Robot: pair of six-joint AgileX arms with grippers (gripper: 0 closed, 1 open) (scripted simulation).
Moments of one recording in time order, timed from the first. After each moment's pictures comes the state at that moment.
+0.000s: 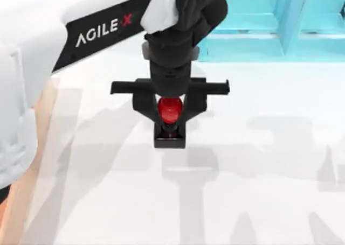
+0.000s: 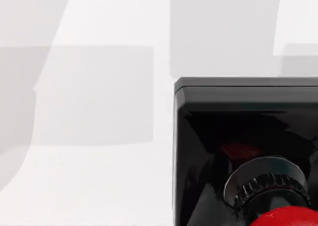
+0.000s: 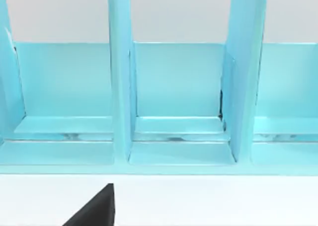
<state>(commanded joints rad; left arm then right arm) -0.68 2.19 1.92 -1.32 0.00 -0.65 0.00 0.00 0.00 0.00 0.00 0.00</state>
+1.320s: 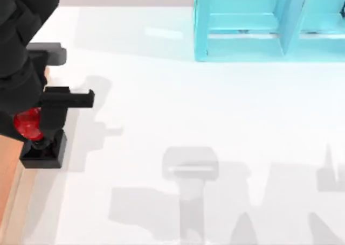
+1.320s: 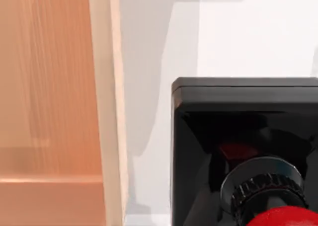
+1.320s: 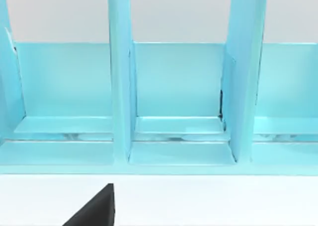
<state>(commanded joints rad) -0.33 1.56 1.36 -1.36 0.00 -0.31 0.00 0.00 0.00 0.00 0.00 0.00</state>
